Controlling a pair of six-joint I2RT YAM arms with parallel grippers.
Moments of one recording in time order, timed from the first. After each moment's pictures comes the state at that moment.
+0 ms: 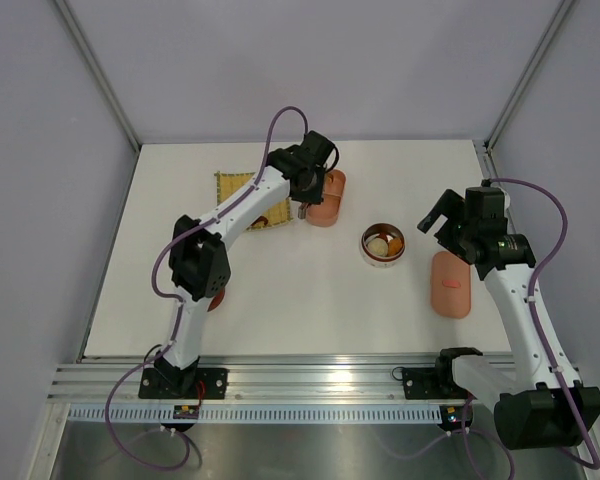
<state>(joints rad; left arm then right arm) -0.66 2.14 2.08 -0.91 -0.20 -0.39 0.05 1.03 1.03 -0.75 0.07 0.64</state>
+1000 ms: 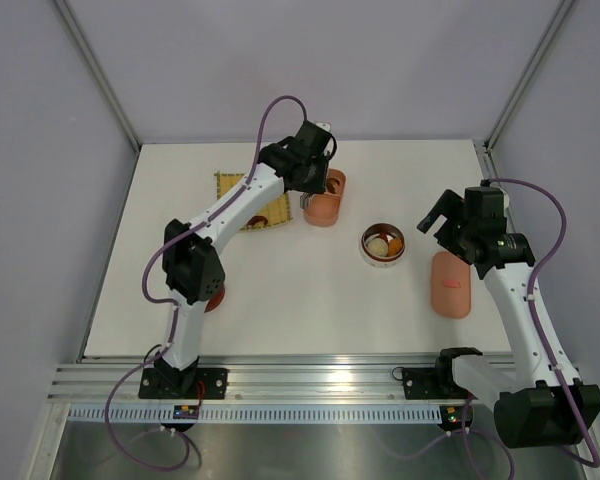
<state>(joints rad) -0.66 2.11 2.11 -0.86 -0.17 -0.38 0.05 1.03 1.03 -0.75 0.07 0.64</state>
